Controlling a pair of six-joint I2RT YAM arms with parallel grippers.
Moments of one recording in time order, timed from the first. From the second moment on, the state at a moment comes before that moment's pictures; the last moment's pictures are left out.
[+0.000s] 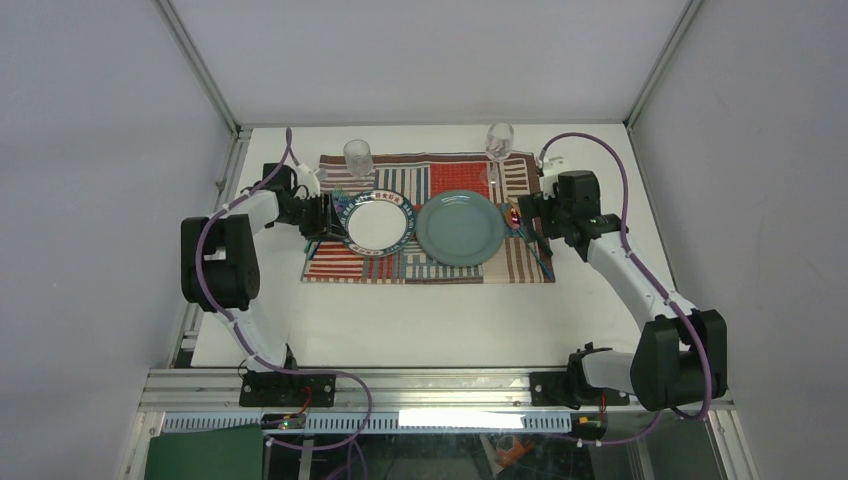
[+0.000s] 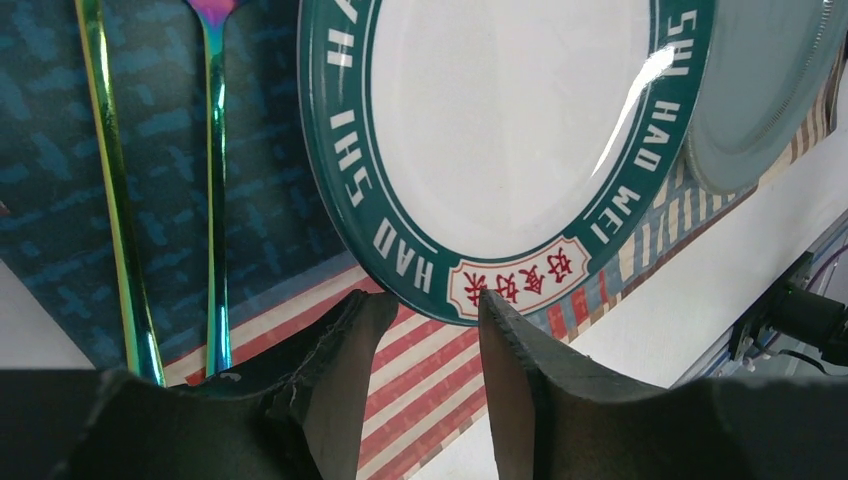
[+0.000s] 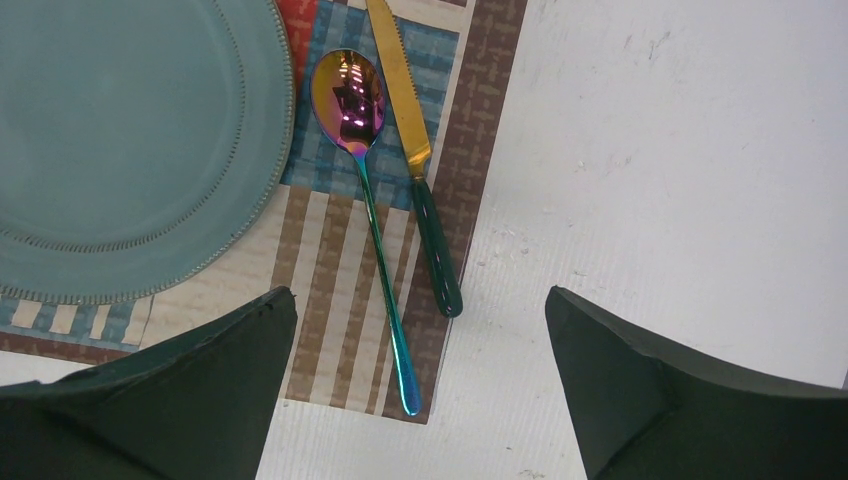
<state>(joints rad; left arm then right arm) 0.05 1.81 1.13 -0.49 0.67 0.01 0.20 1.26 0.89 -0.40 0.04 -0.12</state>
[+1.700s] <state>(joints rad) 0.07 1.85 1.13 -0.47 0.65 -0.03 0.20 1.26 0.89 -0.40 0.04 -0.12</state>
